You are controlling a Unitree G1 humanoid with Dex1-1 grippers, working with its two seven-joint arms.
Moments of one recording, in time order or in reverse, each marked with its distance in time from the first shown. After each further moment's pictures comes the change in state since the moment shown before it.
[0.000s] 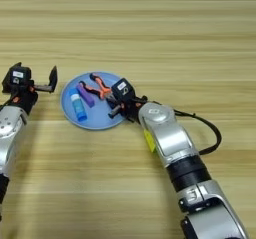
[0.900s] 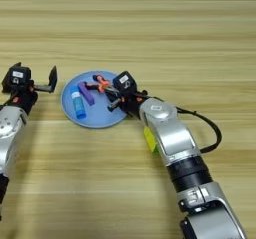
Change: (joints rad) left arm 0.000 0.001 0.002 0.001 0.000 0.000 -0.001; right arm 0.011 0.005 -0.023 -0.075 0.033 0.003 -0.014
